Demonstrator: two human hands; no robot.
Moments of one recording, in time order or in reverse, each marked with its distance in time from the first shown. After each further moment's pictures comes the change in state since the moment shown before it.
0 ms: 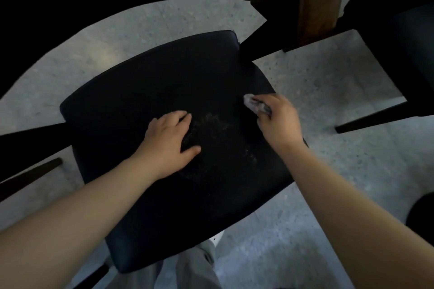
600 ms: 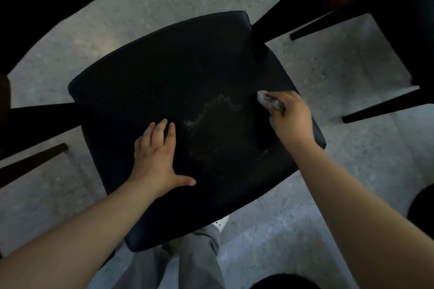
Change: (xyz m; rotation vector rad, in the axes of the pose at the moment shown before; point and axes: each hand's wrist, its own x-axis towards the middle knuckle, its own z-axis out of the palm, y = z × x) left_hand -0.052 -0.035 0.065 0.061 -0.035 -0.211; right_hand -0.030 0.007 0.015 -0.057 0.028 0.081
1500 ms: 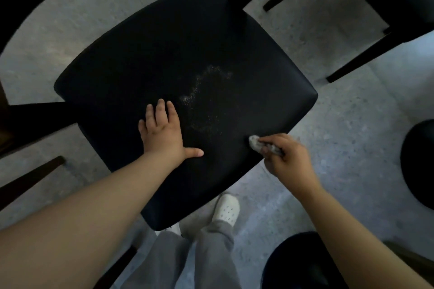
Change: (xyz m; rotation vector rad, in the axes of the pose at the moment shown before) left_hand 0.005 0.008 0.008 0.185 -0.020 -0.028; right_hand -0.180 0.009 0.020 0.215 -0.028 0.088
